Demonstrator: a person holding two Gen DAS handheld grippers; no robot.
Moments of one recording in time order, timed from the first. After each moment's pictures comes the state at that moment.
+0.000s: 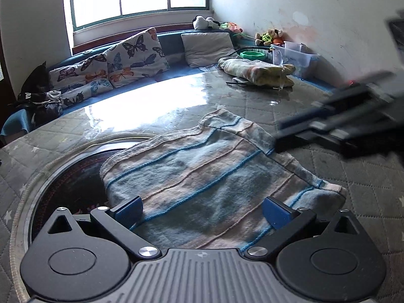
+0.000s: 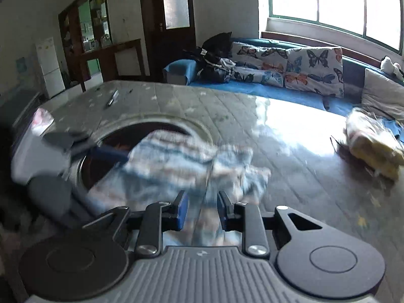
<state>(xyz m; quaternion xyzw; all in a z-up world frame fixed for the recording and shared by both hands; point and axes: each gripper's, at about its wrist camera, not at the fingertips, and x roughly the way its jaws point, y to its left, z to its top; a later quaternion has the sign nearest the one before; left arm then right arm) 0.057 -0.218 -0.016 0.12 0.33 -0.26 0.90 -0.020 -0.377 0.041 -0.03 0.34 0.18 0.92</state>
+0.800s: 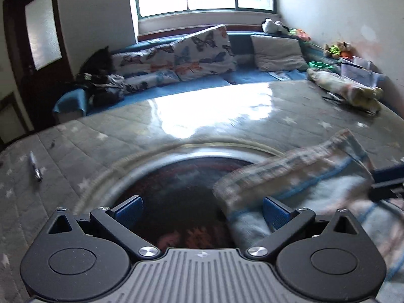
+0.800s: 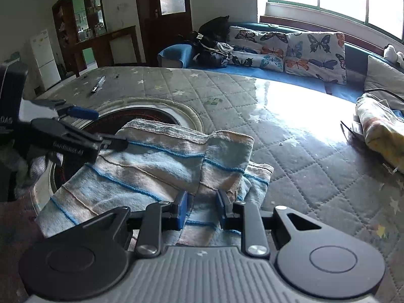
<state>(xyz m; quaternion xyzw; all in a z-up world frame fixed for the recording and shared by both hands) 0.134 -0.153 -0.022 0.09 0.33 -0.11 0.93 0.019 -0.377 0.007 -0.03 0.38 0.17 0.91</state>
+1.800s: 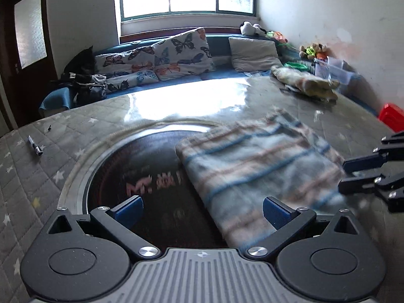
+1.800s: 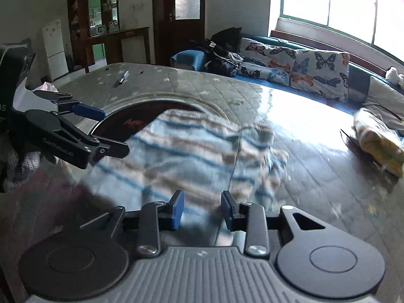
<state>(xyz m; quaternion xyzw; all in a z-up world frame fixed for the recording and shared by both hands) 0.035 -0.148 -0.008 0.08 0.33 -0.17 0.92 -0.066 -0.352 0.017 -0.07 0.35 0.18 0.92</state>
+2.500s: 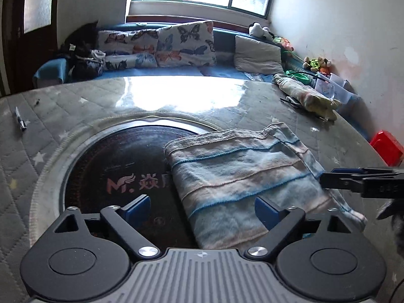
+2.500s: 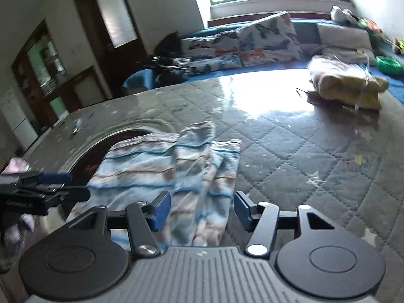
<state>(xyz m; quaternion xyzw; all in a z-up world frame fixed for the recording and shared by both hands) 0.070 -0.143 -0.006 -0.01 0.37 -0.18 0.91 -0.022 -0.411 0.004 0.12 0.36 0.08 0.92</state>
